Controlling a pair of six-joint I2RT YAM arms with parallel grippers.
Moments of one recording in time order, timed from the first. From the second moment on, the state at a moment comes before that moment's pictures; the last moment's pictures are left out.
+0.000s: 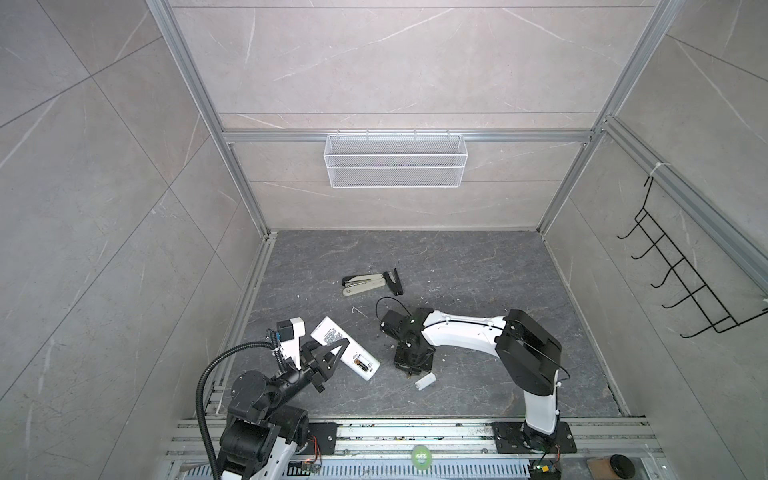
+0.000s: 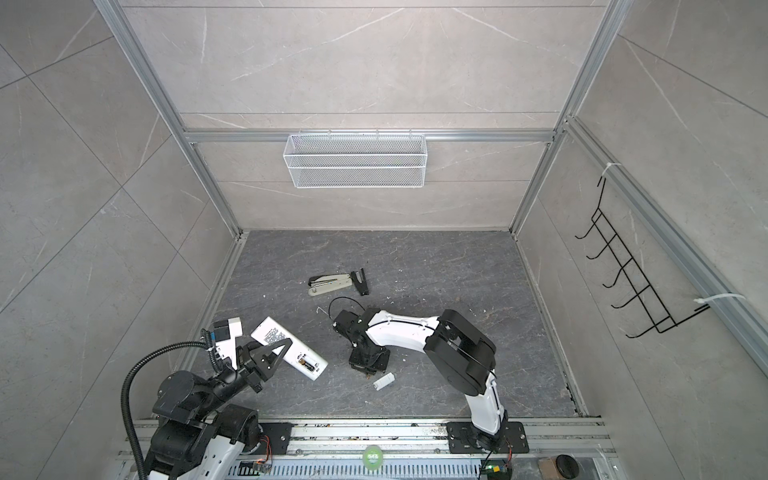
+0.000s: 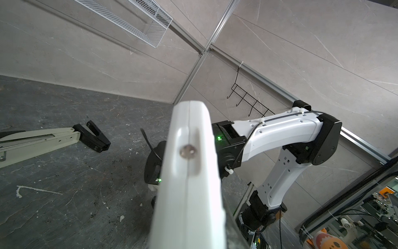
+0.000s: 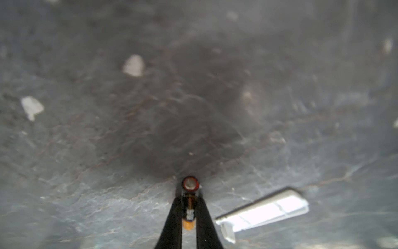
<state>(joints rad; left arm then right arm) -0.28 0.06 0.46 -0.34 0.63 -0.61 1.00 2.00 1.38 -0.97 -0.14 1.13</state>
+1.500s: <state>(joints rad) -0.28 0.23 0.46 -0.31 0.69 -0.63 1.07 1.96 1.30 -0.93 0.04 0.63</state>
